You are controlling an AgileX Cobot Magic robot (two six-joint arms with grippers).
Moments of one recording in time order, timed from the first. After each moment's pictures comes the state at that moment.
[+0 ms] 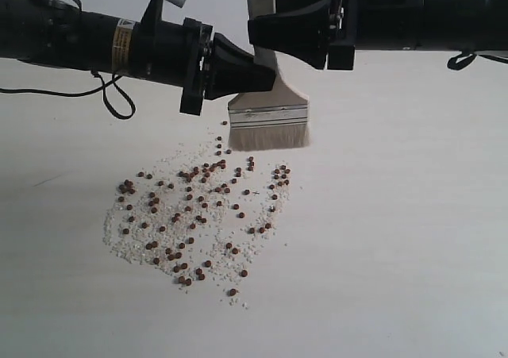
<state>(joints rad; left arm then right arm) -0.34 2.07 -1.36 1.59 -1.21 -1.10 0.18 1.78 -1.06 1.73 1.21 -2.09</state>
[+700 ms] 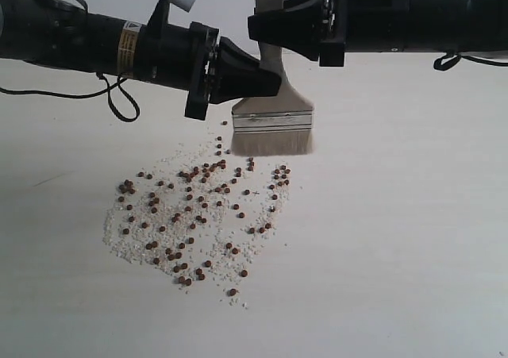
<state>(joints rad) -0.36 2.07 -1.36 1.60 -1.20 -1.10 0.18 1.85 -1.12 1.73 1.22 -2.05</state>
